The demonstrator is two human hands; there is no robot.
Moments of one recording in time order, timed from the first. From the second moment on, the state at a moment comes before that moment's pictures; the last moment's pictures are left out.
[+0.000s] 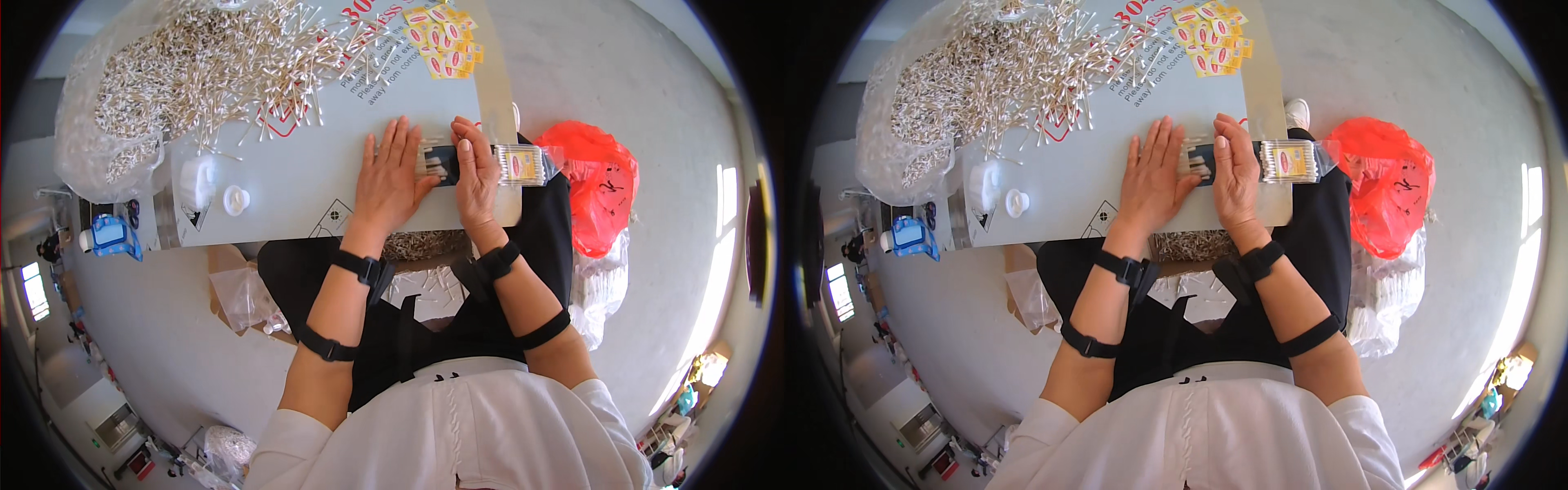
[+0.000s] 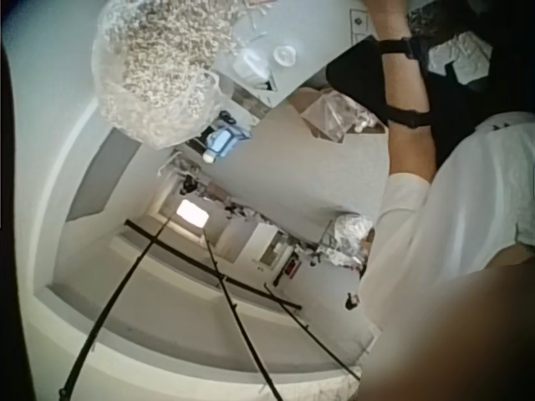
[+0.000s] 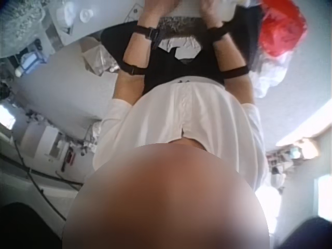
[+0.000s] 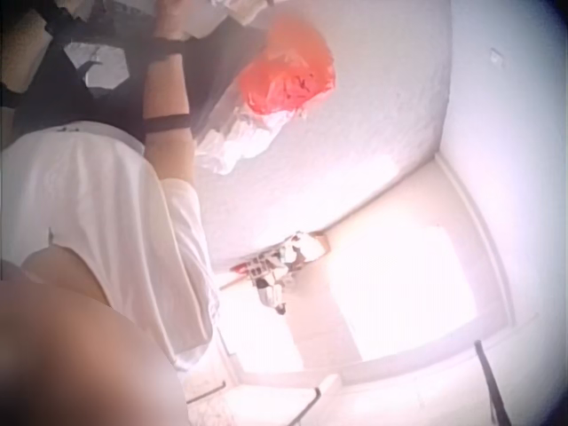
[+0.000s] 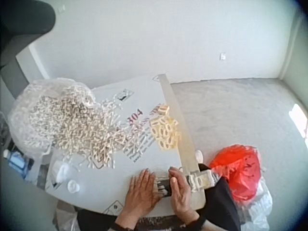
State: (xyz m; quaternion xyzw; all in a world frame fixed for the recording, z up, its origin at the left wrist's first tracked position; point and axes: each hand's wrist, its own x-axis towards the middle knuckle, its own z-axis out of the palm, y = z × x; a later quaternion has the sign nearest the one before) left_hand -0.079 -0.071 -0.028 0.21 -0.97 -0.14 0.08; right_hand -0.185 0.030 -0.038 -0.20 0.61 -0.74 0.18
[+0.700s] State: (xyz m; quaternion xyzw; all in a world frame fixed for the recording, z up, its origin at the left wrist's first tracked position) left_hand -0.058 -0.073 -0.026 0.27 -0.79 -0.42 0.35; right_hand -0.184 0.027 -0.042 -0.17 0.57 -0.78 0.21
